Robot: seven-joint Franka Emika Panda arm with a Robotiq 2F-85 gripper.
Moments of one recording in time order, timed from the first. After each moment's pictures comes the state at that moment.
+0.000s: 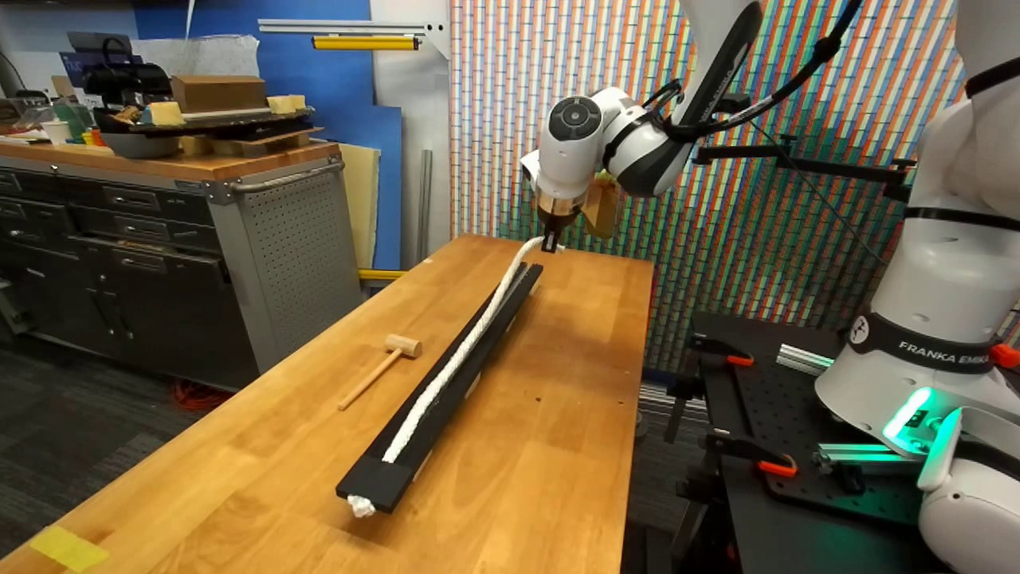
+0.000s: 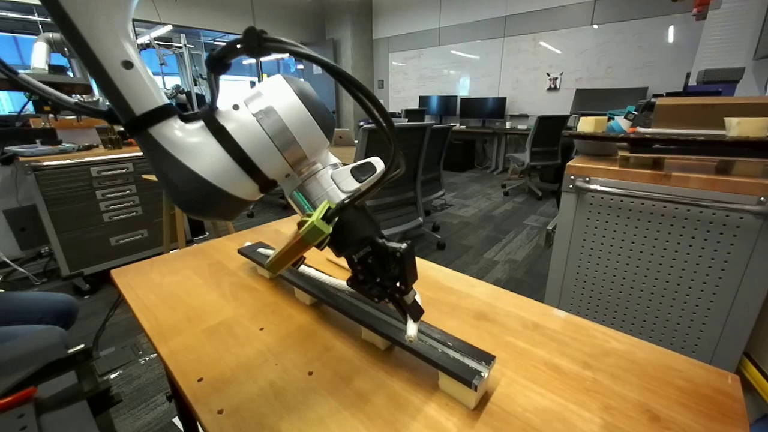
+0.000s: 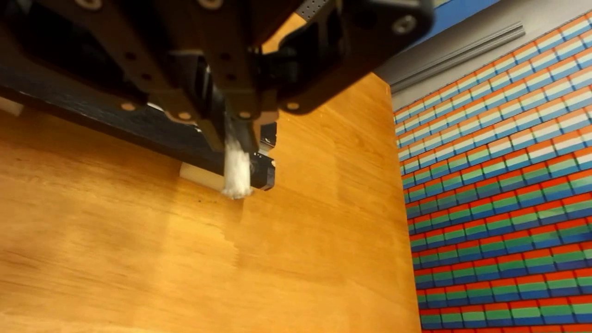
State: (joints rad) arm -0.08 0.33 -0.24 -2.30 -1.44 2.63 0.90
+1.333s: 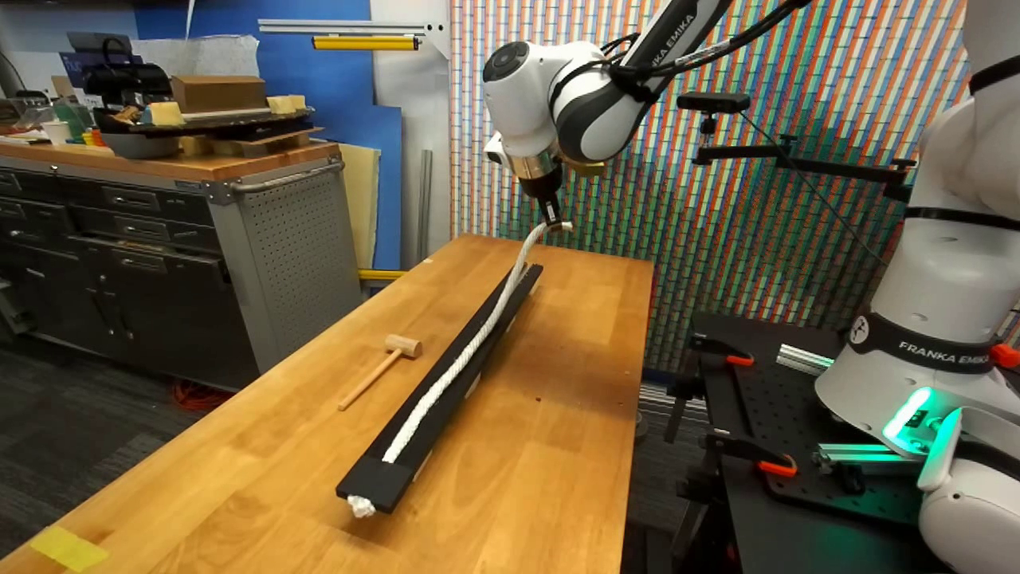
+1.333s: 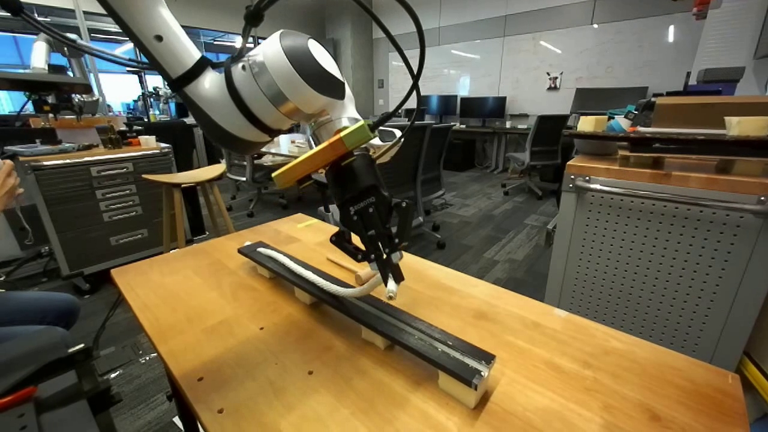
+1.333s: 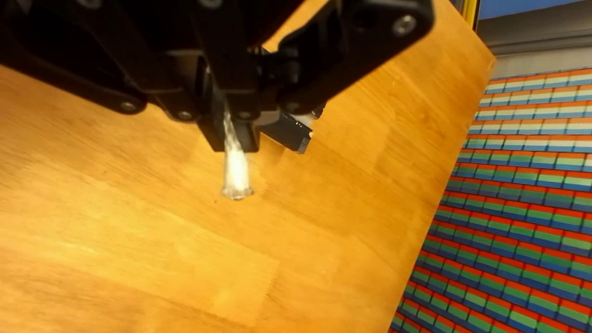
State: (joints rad) arm -0.10 0.27 -0.08 -2.17 -0.84 2.23 0.01
